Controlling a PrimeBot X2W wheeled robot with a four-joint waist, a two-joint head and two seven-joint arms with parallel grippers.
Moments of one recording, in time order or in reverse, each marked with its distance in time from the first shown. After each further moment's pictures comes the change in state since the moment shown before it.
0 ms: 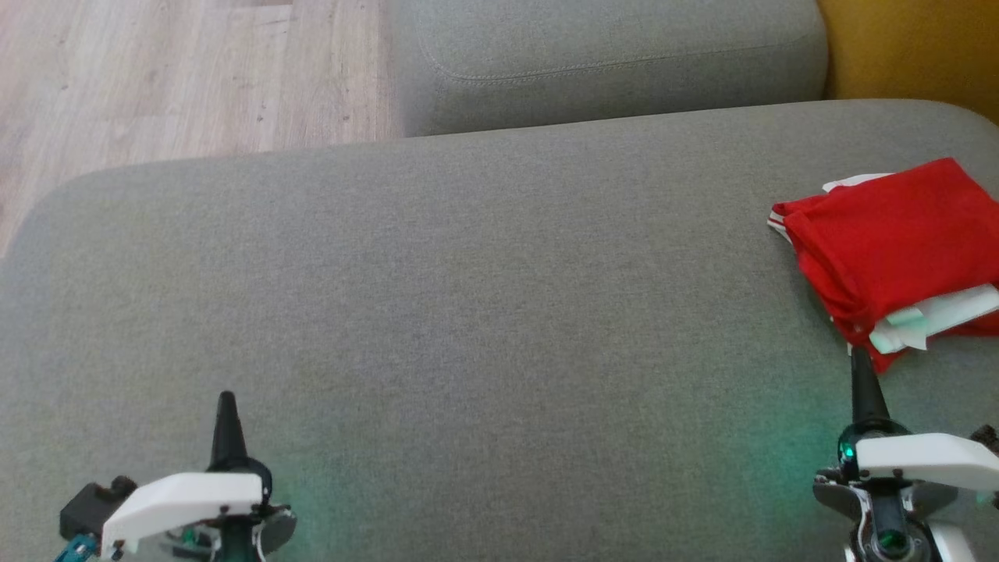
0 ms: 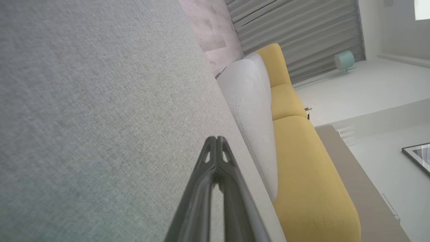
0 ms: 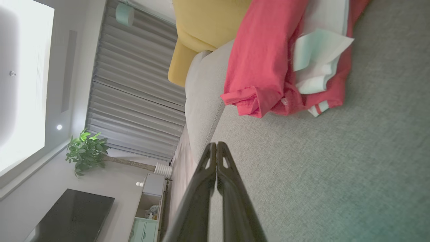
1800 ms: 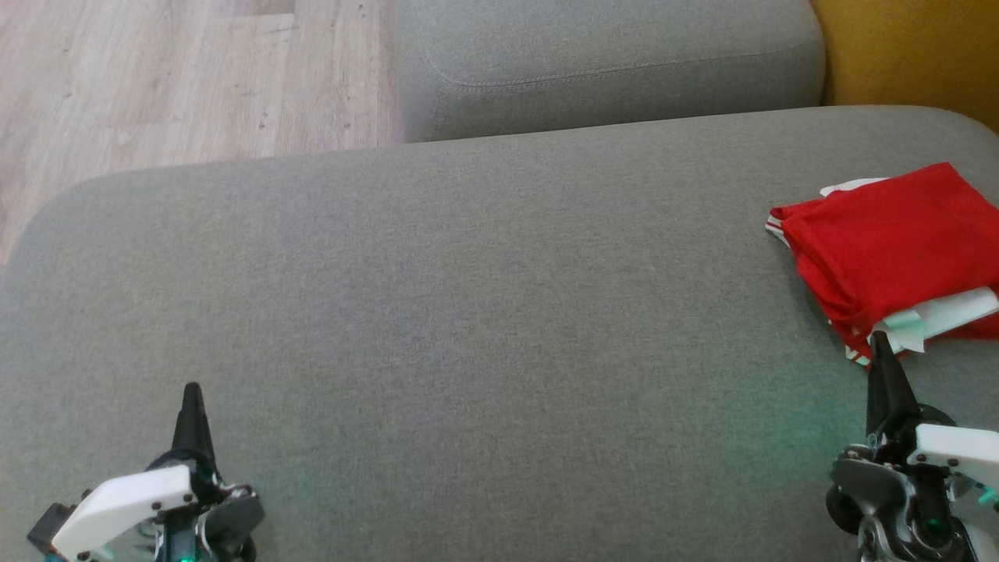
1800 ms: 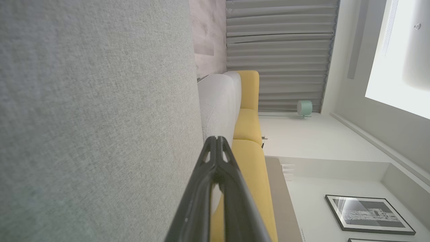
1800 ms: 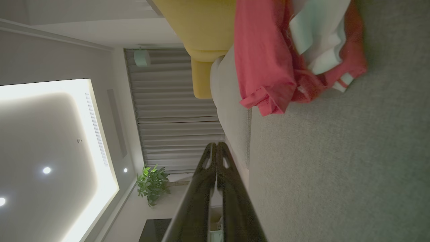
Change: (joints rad) left arm -0.018 -0.001 0.109 -0.017 -0.365 -0.061 0.111; right arm -0.020 0.000 -0.053 -0.027 0.419 0.000 0.109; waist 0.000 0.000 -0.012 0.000
